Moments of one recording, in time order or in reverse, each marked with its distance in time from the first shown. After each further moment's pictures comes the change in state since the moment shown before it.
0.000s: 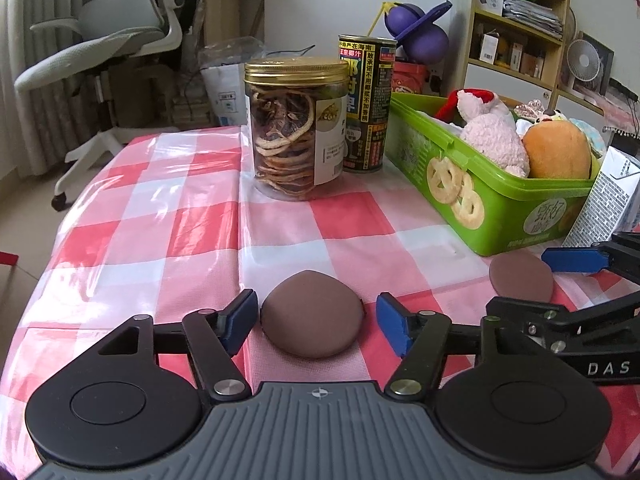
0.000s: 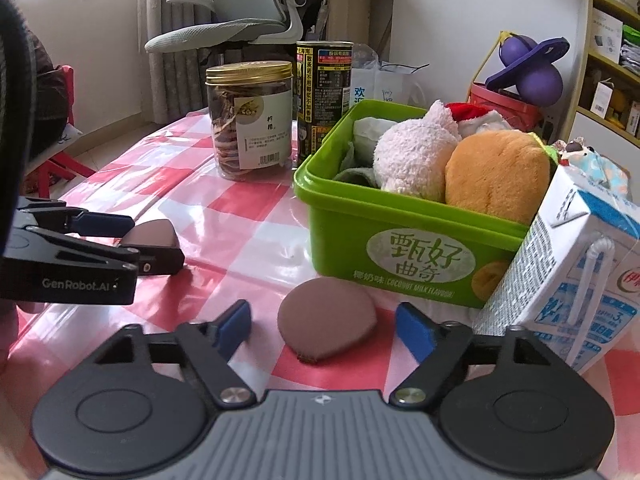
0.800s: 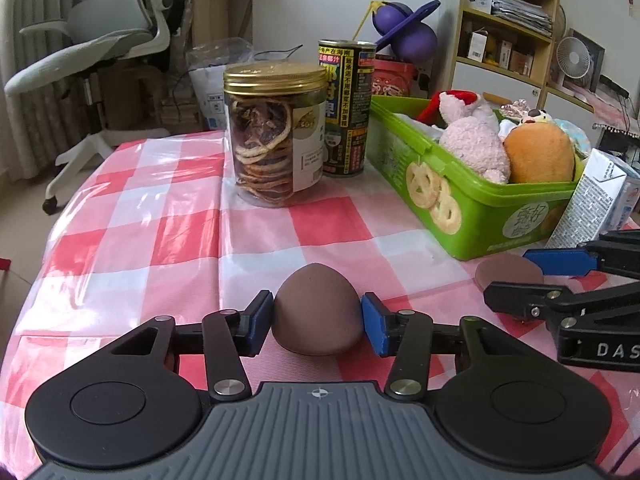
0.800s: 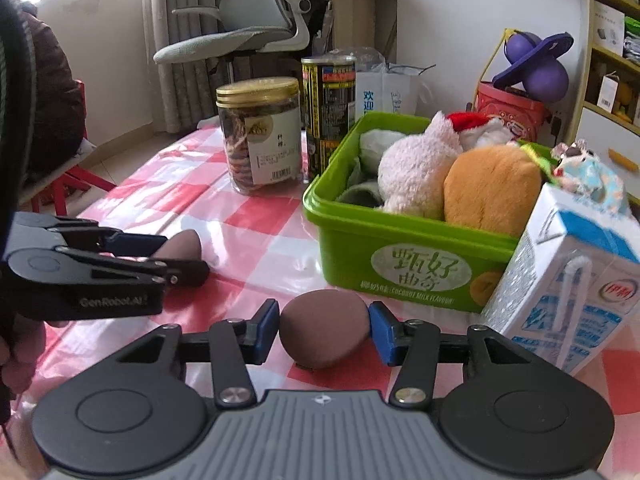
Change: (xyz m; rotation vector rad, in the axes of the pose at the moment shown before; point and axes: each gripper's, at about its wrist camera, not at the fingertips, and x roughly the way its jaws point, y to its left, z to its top) left arm -0.005 -0.010 0.007 0.014 0.008 -0.028; right arm -0.019 -0.005 0.009 0.033 -0.009 0.056
